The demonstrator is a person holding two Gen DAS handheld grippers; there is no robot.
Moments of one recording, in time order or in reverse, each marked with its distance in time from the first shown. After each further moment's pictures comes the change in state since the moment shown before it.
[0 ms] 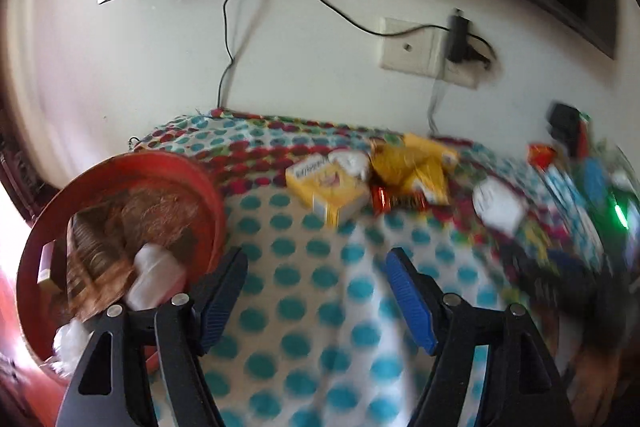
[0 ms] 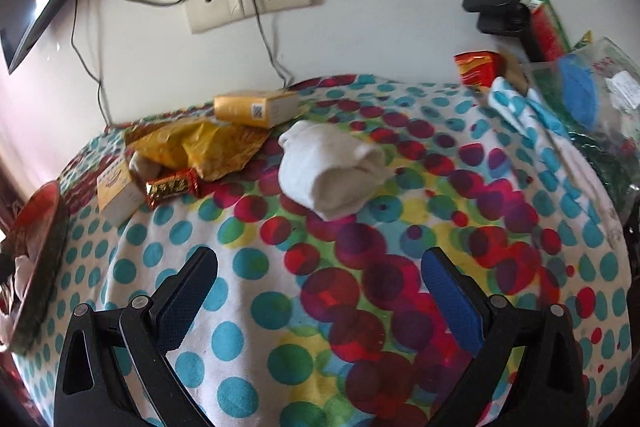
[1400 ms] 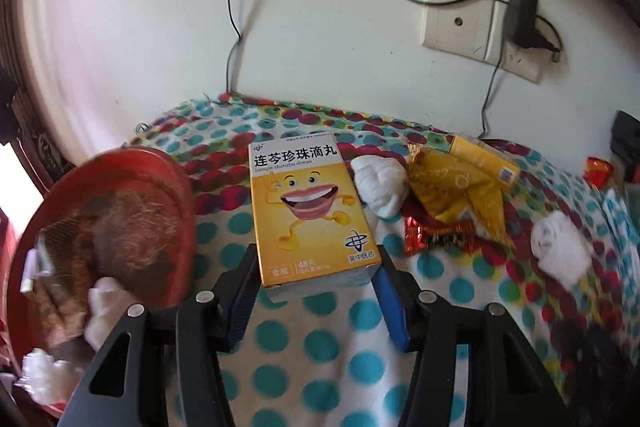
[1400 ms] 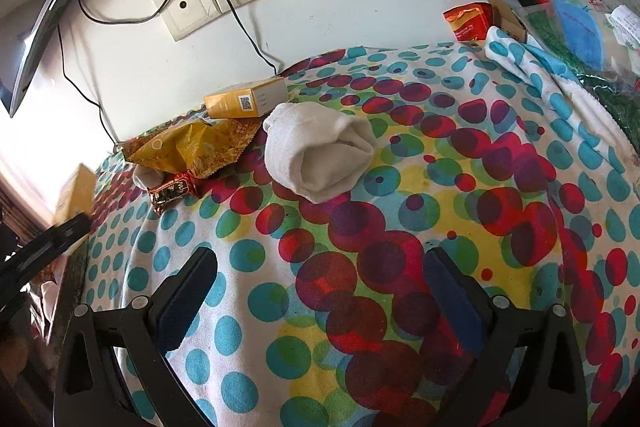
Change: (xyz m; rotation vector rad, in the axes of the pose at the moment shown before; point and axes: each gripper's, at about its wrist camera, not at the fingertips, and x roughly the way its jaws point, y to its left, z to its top) left arm 0.068 -0.007 0.023 -0.024 0.067 0.114; right arm 0.012 -0.025 -0.005 0.139 0.069 0.101
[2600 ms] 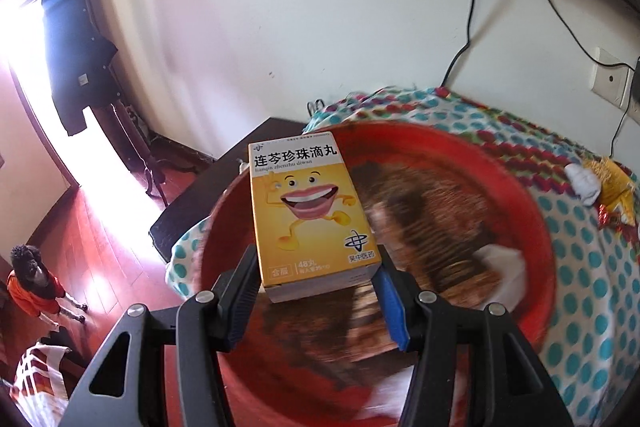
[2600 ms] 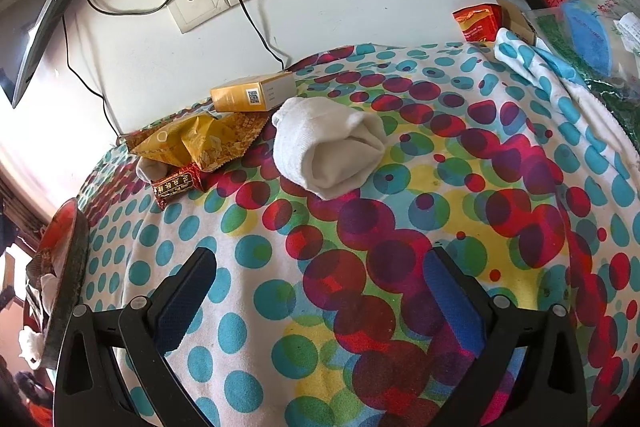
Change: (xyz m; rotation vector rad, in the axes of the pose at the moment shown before) left arm -0.065 0.256 -0.036 -0.118 0.047 0.275; right arm 0.002 0.004 -0.001 -0.023 0.011 0.007
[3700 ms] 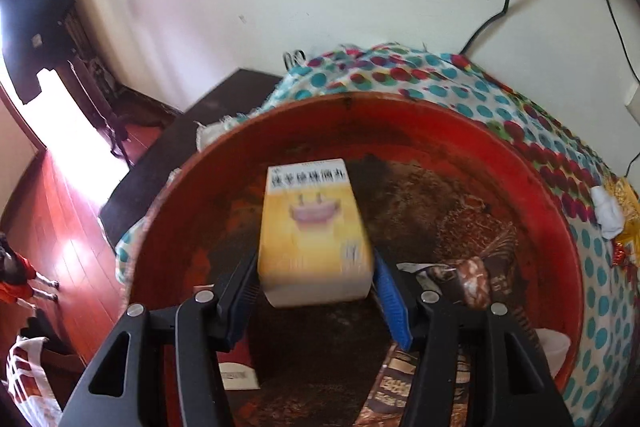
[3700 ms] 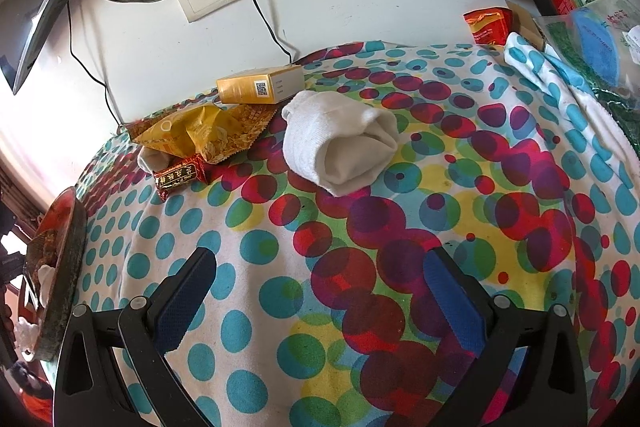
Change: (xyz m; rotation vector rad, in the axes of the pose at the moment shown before) left arm 0.108 -0.006 0.044 -0.034 0.198 -0.099; right arm 0.003 0.008 0.000 -0.036 0.016 -0.007
